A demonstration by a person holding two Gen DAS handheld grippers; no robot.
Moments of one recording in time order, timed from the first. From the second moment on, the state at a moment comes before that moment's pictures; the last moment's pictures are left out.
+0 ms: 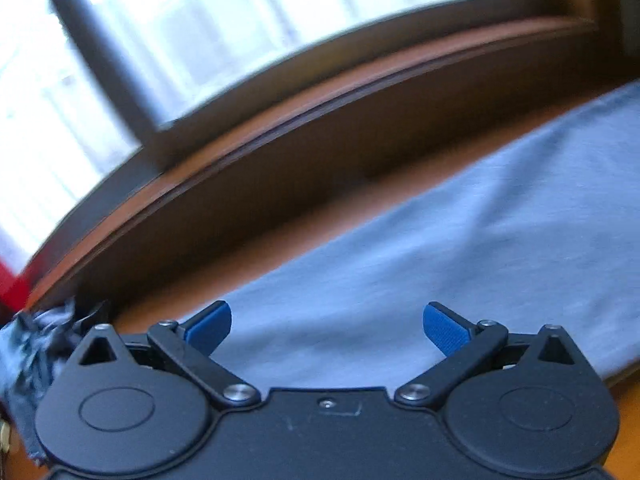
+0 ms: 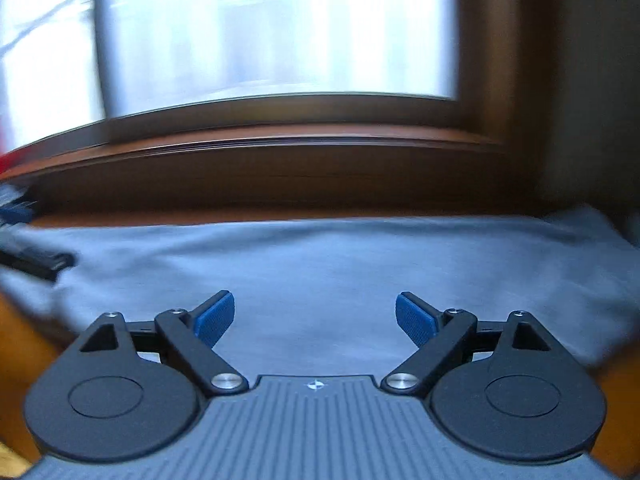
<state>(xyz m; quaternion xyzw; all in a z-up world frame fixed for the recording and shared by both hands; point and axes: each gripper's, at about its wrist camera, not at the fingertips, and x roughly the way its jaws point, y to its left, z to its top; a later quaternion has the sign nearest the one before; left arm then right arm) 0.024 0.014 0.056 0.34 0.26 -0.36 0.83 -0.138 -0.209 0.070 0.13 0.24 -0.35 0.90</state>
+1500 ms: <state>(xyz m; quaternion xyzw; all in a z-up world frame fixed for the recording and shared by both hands) -0.108 -0.063 0.057 0.28 0.35 -0.39 0.80 -0.113 -0.240 -0.004 0.02 0.28 -0.28 0.92</state>
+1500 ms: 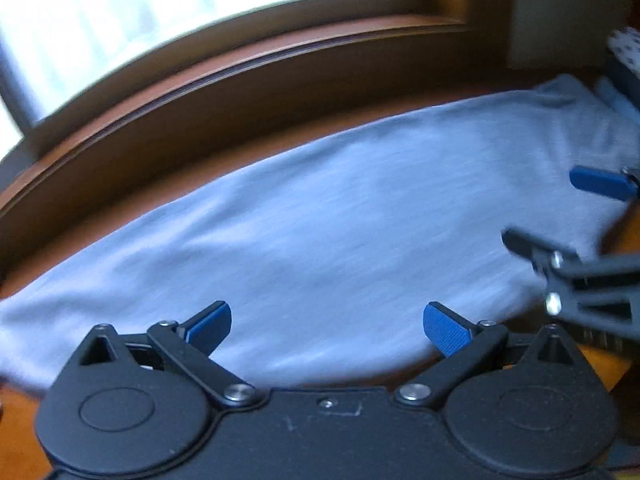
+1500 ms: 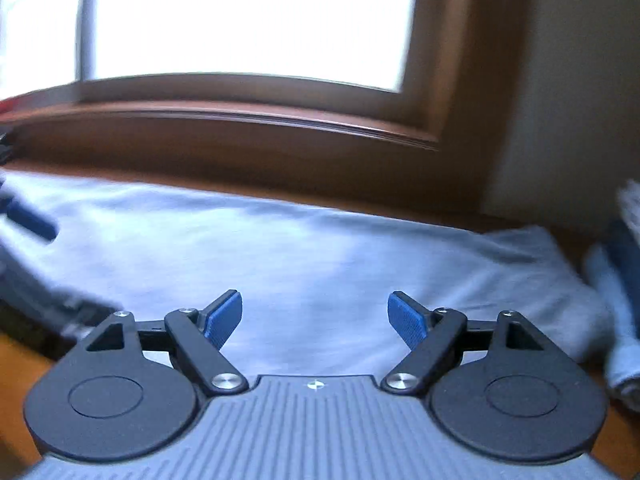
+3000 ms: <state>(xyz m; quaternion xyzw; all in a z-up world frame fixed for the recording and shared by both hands) 0.232 0.253 0.059 0.25 0.44 -0.32 0.80 0.237 0.043 -0.030 0.09 0.31 -0.20 0.92</state>
